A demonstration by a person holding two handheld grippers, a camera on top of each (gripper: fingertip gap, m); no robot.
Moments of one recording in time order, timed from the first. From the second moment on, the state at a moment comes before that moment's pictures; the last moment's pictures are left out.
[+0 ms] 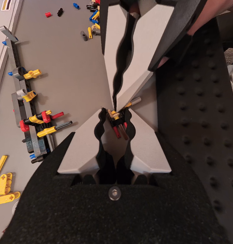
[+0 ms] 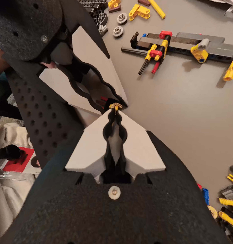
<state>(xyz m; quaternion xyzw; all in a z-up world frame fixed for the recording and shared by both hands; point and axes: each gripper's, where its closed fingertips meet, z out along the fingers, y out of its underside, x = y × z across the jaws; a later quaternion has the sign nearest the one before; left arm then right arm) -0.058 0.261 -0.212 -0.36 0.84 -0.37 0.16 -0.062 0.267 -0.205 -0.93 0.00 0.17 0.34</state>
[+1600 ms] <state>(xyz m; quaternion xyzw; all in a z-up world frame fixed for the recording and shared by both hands) -0.058 0.260 -0.207 -0.36 0.83 -0.39 0.15 -0.074 0.236 -0.208 -0.94 0.09 0.17 0.28</state>
